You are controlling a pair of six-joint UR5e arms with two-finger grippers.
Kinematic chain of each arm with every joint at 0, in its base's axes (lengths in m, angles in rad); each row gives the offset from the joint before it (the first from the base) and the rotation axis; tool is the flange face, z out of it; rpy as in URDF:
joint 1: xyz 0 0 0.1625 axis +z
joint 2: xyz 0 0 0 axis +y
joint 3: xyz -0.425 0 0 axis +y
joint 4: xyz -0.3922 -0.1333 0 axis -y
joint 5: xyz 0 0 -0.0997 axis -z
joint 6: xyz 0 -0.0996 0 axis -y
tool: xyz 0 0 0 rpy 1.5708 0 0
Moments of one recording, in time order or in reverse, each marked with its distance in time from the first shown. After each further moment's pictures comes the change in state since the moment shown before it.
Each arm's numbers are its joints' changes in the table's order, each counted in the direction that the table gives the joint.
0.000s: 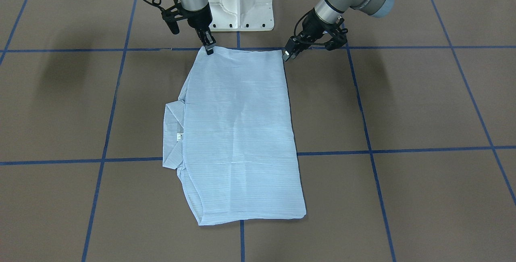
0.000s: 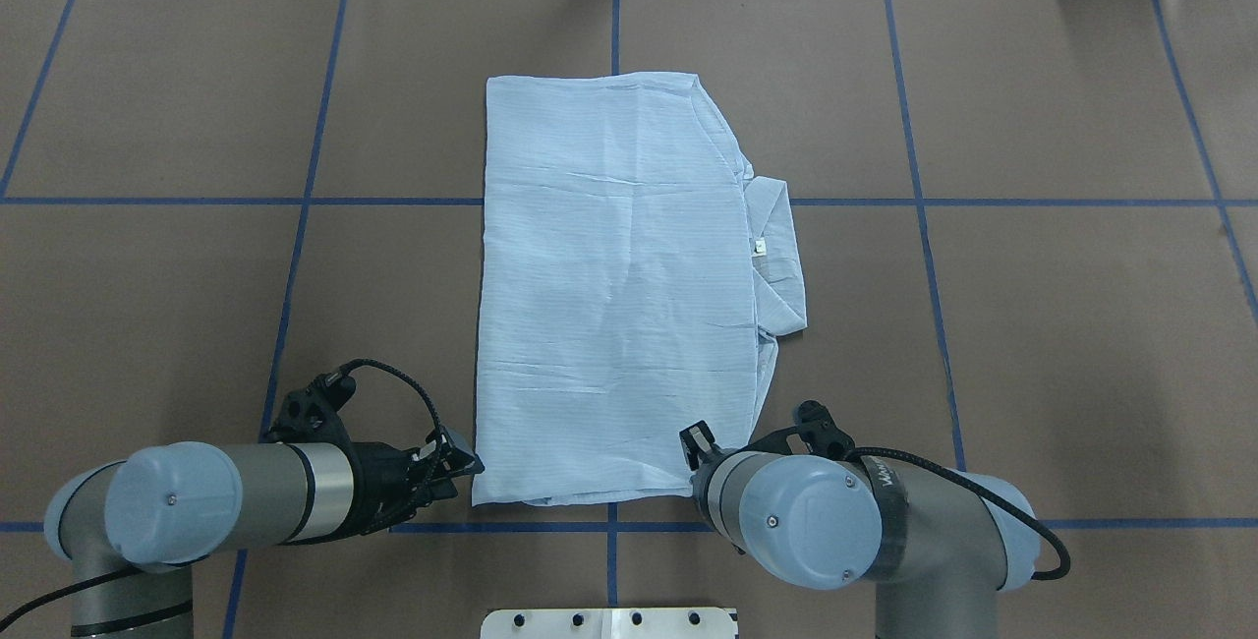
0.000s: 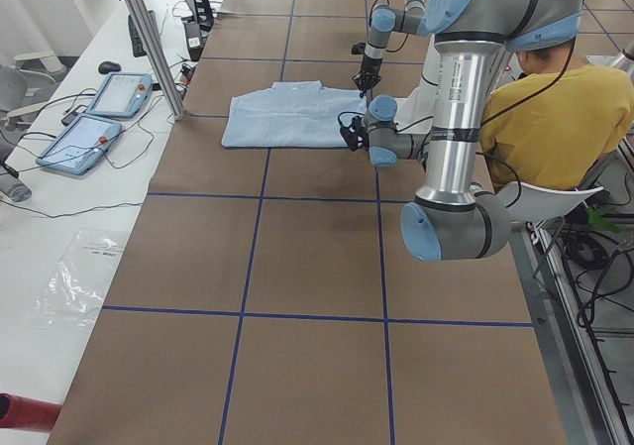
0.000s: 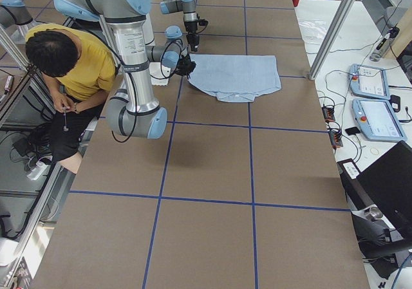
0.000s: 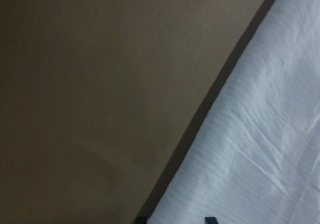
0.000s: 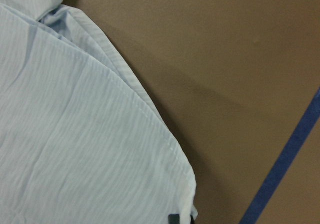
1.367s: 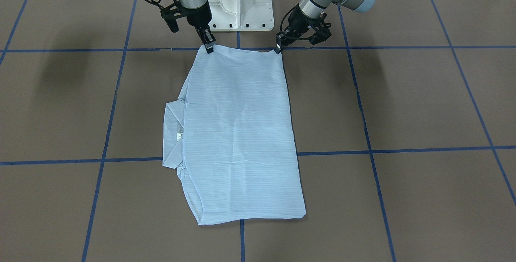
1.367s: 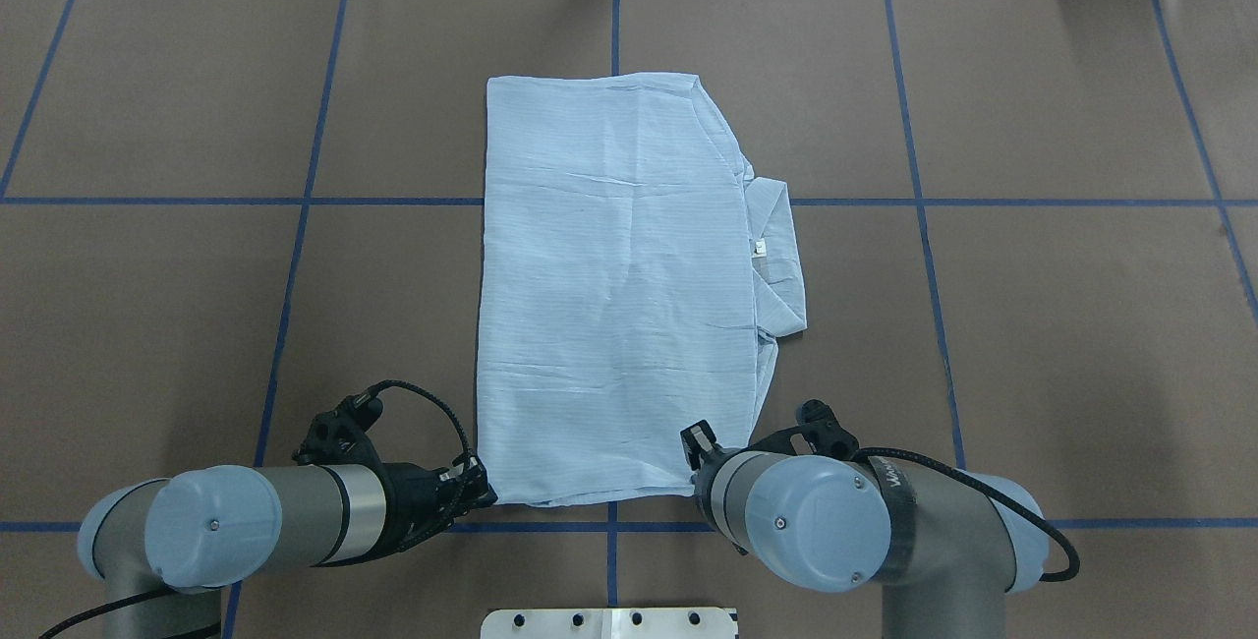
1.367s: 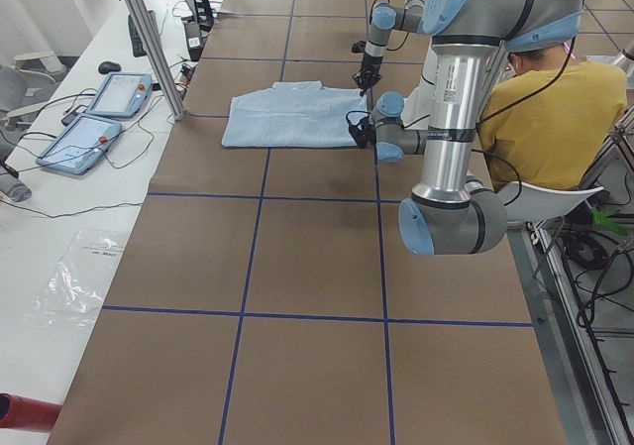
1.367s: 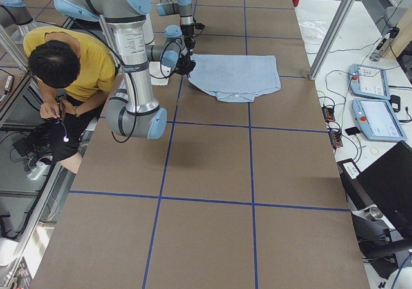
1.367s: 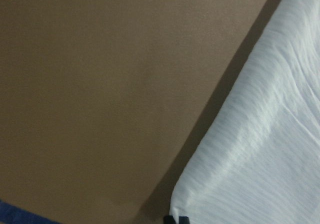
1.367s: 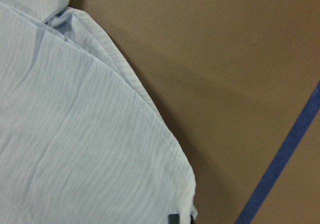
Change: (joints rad) left arm 0.027 0.045 -0.001 0.034 0.013 -0.053; right arm -0.001 0.008 -0.021 0.000 -0.002 0.000
